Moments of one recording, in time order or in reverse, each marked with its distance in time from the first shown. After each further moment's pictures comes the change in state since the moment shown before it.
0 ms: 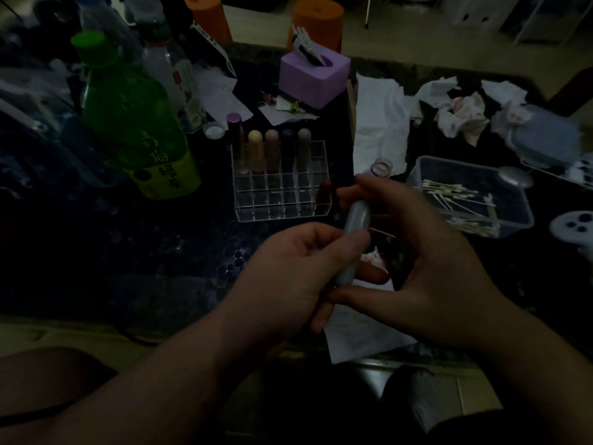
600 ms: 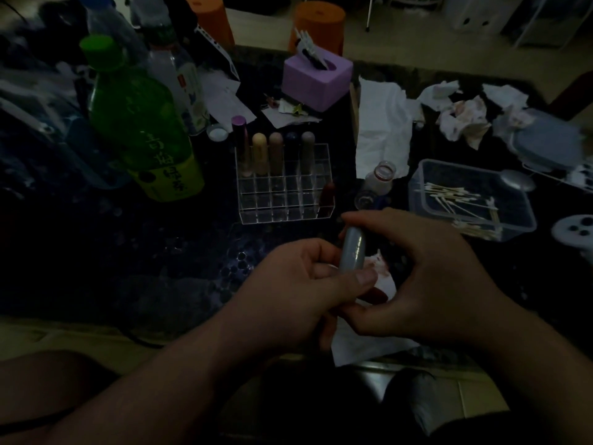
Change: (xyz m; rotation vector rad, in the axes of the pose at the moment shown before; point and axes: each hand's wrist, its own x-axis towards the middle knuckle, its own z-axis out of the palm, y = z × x) left_hand -0.007 0.000 -0.008 0.038 -0.058 -0.082; right_hand 0.004 0.001 -0.002 -0.373 -0.032 -0.079
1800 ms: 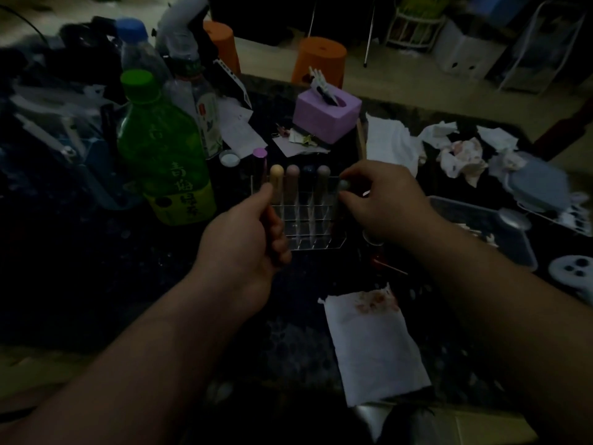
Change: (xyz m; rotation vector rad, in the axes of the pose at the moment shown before) left_hand 0.046 0.032 -0.066 -0.441 0.454 0.065; right_hand 0.125 0.047 0.020 -0.169 0.096 0.370
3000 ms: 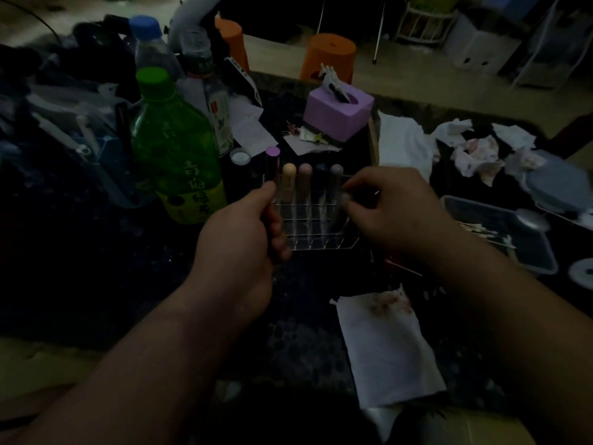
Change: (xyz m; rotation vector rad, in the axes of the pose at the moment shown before) left_hand 0.001 0.004 -0.011 -0.017 0.021 0.083; right_hand -0.015 -0.014 -0.003 -0.027 -0.032 -0.133
